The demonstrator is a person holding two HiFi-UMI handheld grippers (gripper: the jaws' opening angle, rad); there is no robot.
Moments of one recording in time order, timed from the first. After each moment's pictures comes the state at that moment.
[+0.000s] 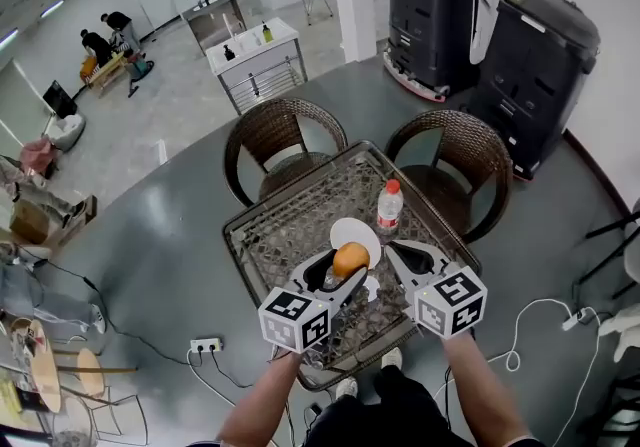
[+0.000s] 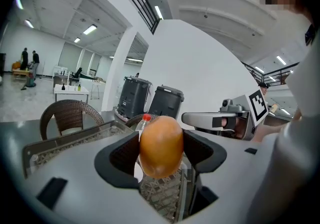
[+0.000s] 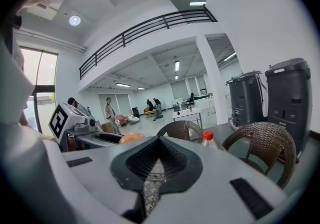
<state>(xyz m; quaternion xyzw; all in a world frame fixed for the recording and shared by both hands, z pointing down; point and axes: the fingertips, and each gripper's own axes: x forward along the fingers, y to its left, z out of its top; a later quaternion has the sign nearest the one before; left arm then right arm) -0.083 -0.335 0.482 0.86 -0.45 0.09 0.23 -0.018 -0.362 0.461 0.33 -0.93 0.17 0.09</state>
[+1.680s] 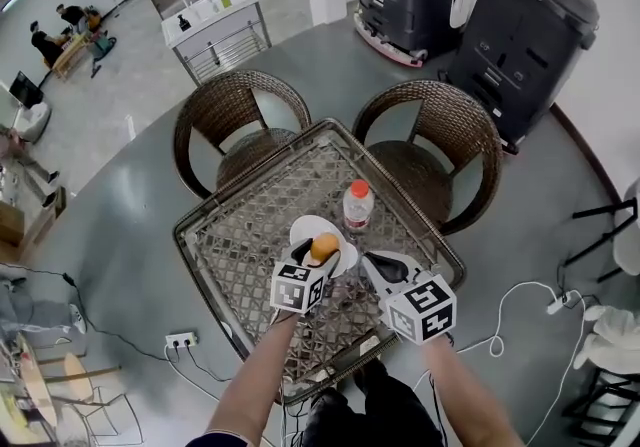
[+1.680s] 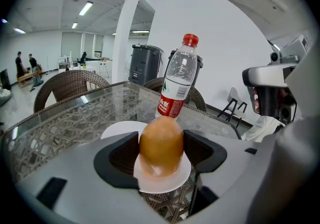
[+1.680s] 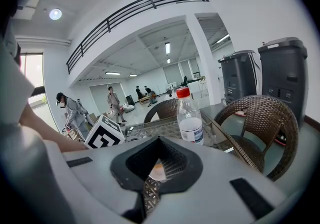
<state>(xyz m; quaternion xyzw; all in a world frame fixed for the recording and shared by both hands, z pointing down) -0.080 -0.439 0.705 0.80 -0.47 0.24 0.28 0.004 -0.408 0.586 0.34 -0.90 0.23 0.17</state>
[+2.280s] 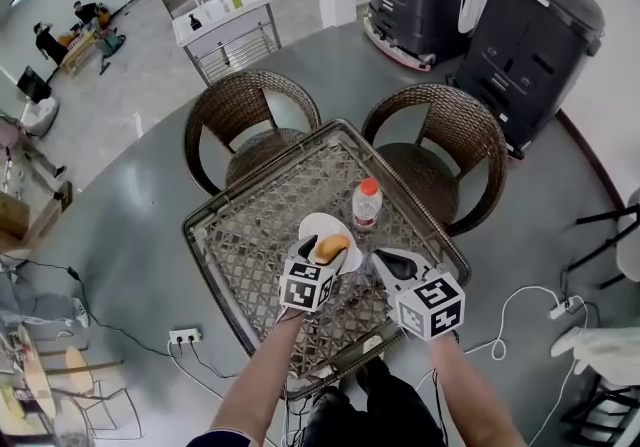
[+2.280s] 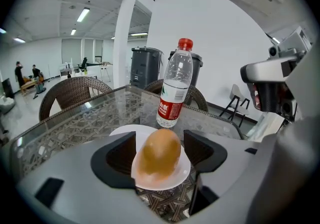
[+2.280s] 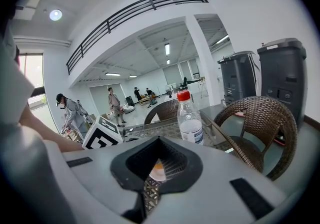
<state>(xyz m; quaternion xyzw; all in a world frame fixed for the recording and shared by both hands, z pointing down) -0.082 -0.435 0.690 0.80 -0.48 0.25 0.26 0.007 -0.405 0.578 0.34 -0.90 0.23 0.16</state>
